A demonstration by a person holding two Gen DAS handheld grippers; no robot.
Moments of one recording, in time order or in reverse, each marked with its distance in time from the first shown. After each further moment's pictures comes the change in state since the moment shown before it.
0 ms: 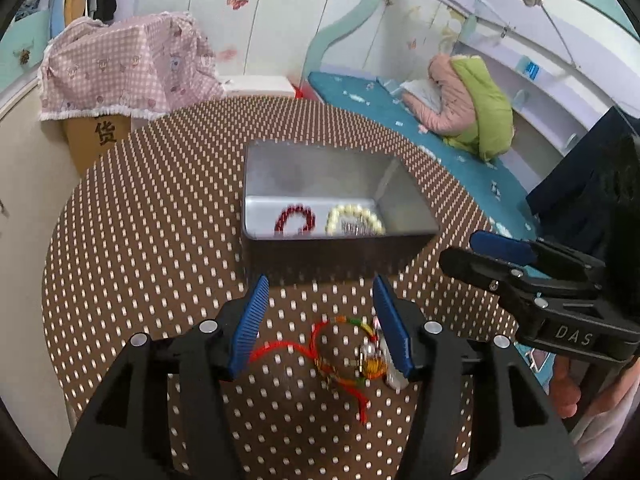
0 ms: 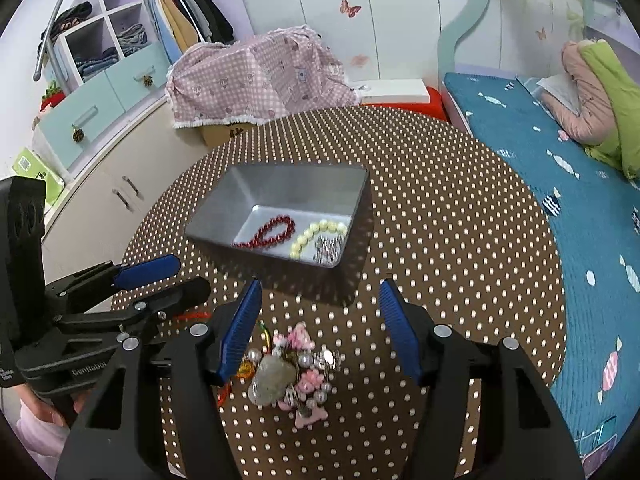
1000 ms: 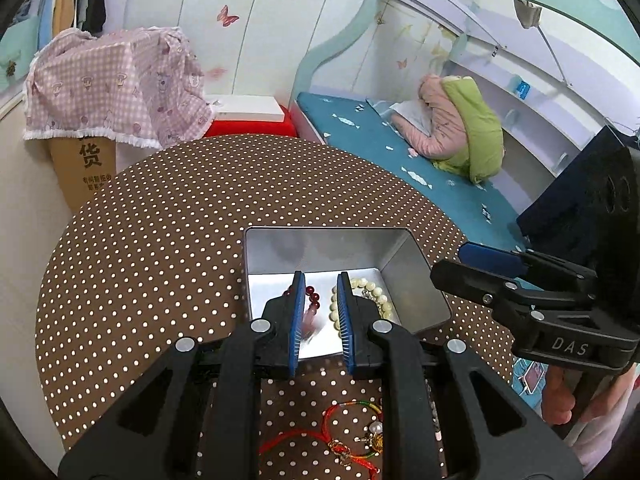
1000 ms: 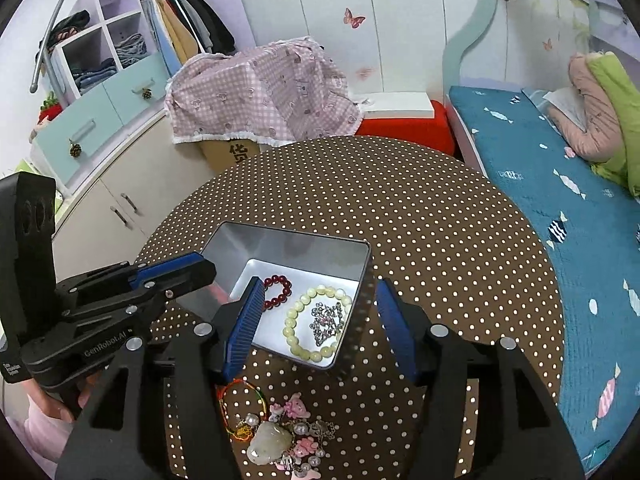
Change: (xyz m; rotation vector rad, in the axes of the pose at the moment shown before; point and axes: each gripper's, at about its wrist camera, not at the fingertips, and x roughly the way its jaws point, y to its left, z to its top) left arm 0.016 0.026 0.065 0.004 -0.082 -0.064; right arm 0.012 -0.001 0.050 -0.010 -0.037 0.009
